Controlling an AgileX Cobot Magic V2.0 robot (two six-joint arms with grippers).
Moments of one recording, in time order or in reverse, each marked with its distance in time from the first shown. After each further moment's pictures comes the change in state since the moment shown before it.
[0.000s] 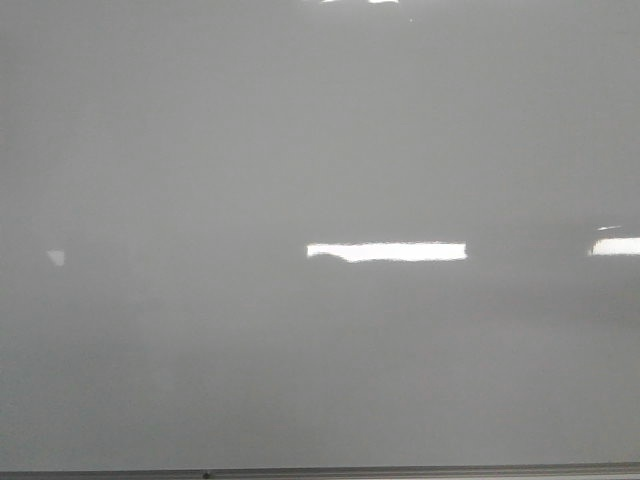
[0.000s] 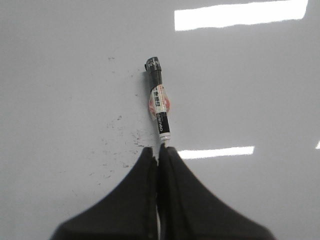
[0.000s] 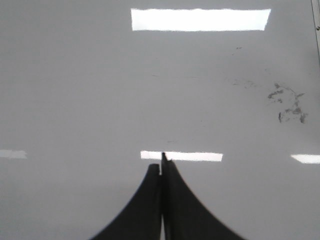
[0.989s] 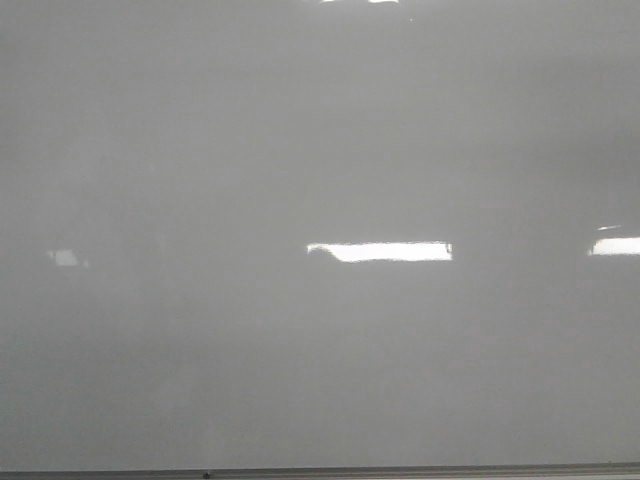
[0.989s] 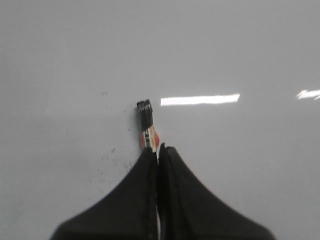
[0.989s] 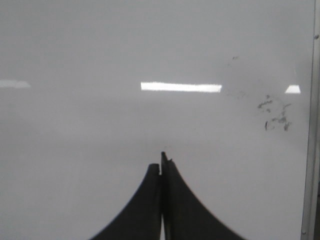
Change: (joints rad) left arm 0.000 0.421 -0.704 -0.043 0.556 0.000; right arm 0.000 0.381 -0.674 0.000 0.622 0.000
